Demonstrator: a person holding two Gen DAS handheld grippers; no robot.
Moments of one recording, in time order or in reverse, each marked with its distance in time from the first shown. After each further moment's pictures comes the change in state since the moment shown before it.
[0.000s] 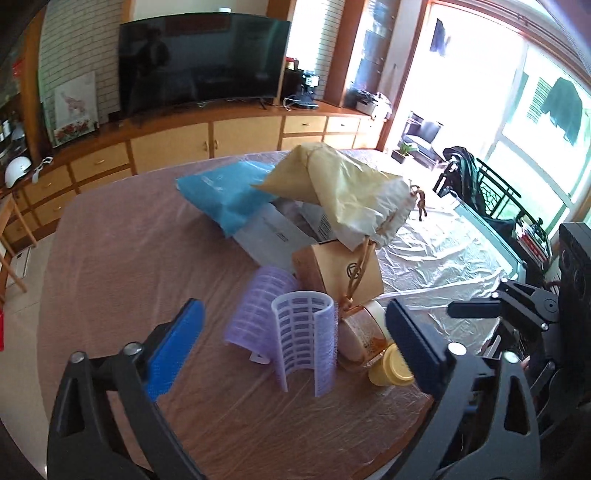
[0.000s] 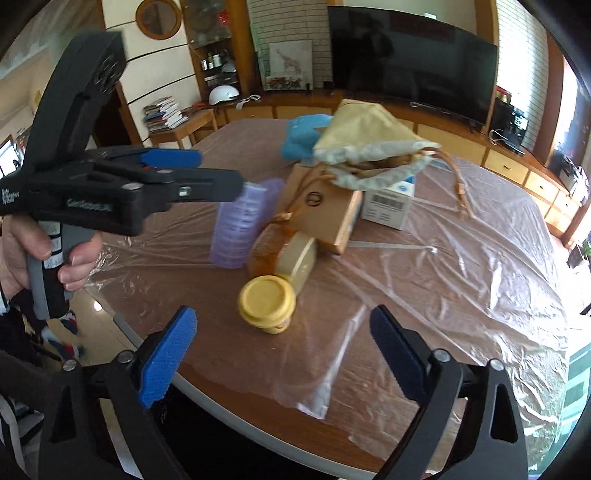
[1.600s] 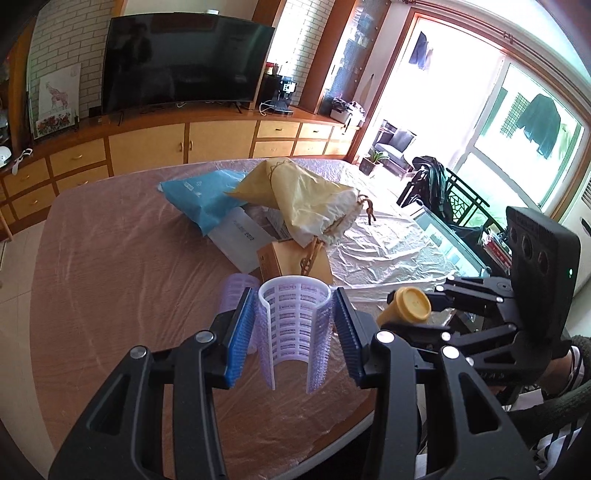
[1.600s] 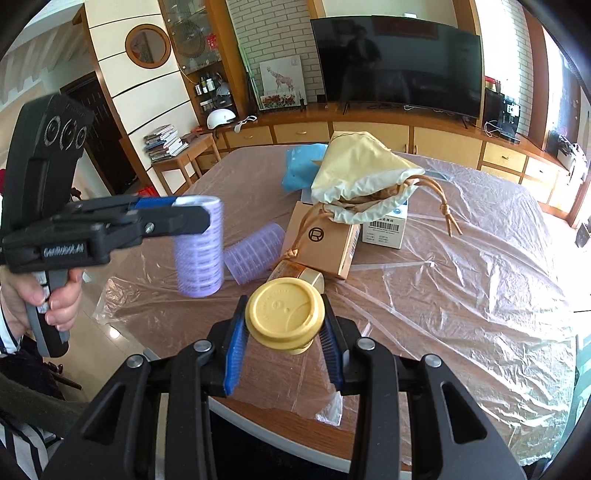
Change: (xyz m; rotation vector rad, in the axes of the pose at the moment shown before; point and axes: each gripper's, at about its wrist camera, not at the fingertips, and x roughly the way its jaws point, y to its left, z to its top) left arm -0.042 -0.007 -0.009 -0.025 -0.020 -0.121; right arm -0.019 -0.009 0.020 0.104 -0.064 0.044
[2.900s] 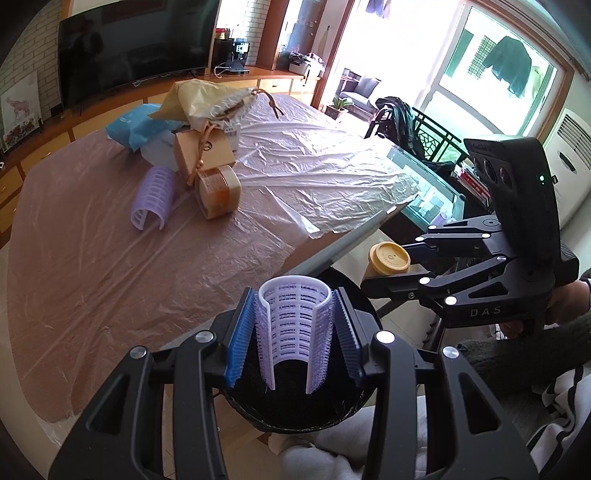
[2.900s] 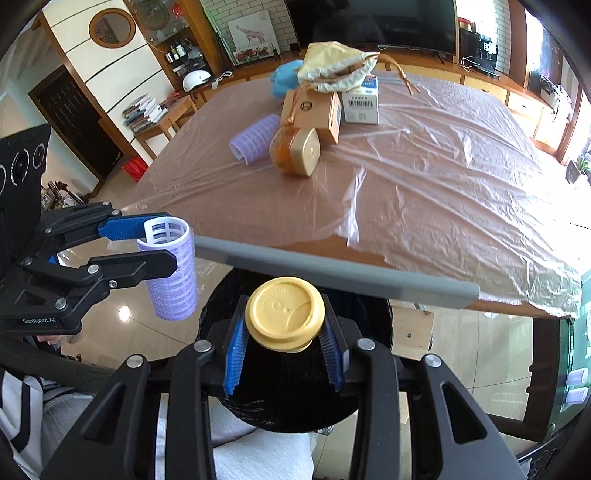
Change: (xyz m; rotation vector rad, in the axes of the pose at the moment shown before) left arm -0.017 -0.077 -0.093 0.149 0.174 -0.069; right arm -0.038 0.022 -0.093 0.138 0.209 -0.019
